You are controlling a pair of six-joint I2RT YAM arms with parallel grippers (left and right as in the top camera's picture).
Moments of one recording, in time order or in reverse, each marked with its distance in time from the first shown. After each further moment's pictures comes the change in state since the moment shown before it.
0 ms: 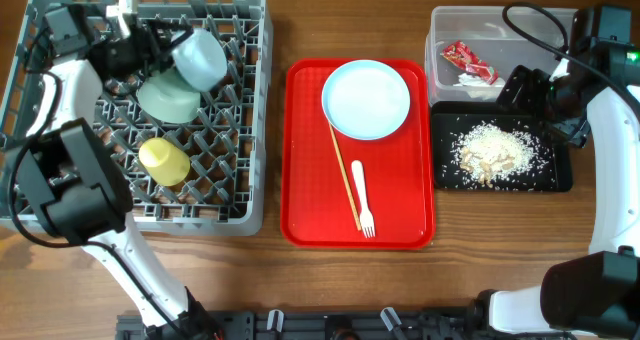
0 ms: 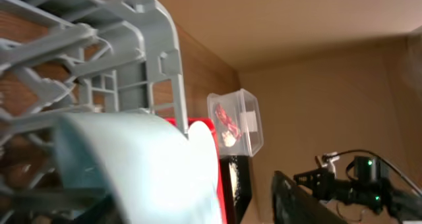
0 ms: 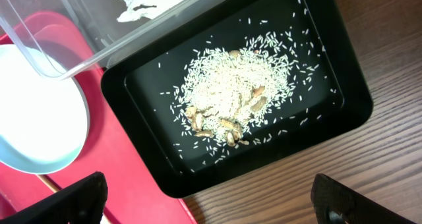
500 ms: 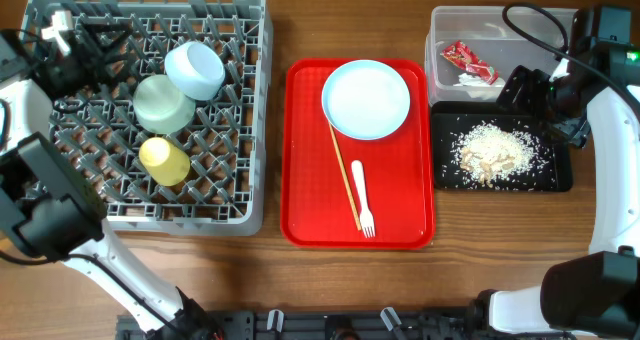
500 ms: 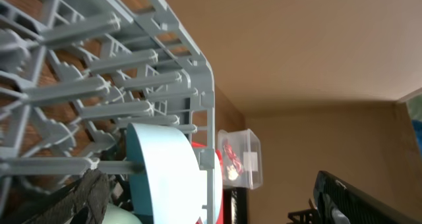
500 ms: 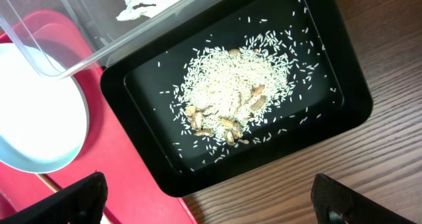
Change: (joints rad) left arm 0.196 -0.018 0.000 -0.003 -0.019 -0.066; right arm 0.000 0.000 0.000 -0.003 0.000 0.000
